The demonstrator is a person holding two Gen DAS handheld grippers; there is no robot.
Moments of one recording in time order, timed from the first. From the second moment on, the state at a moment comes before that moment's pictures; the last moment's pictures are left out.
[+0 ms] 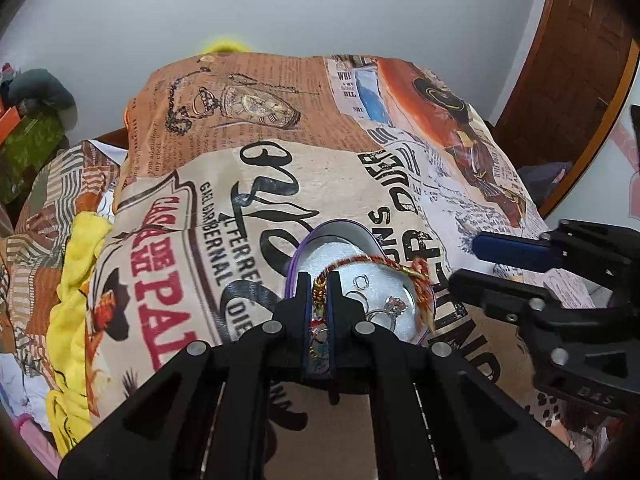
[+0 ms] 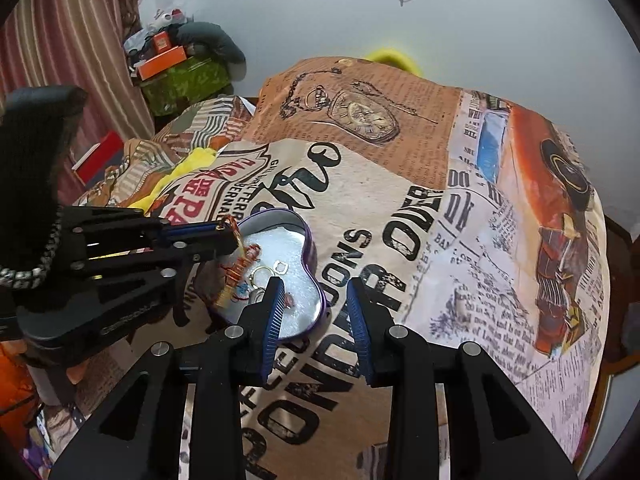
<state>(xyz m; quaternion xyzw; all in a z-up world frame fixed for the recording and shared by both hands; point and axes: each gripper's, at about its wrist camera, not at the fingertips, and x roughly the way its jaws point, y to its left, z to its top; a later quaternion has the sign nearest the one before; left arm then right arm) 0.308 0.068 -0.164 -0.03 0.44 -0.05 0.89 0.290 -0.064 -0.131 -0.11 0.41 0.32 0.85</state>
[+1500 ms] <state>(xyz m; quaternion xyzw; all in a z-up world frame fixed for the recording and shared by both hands) 0.007 0.028 0.044 -0.01 0.05 0.06 1.00 0.052 -0.142 0.047 0.00 0.07 0.24 0.97</state>
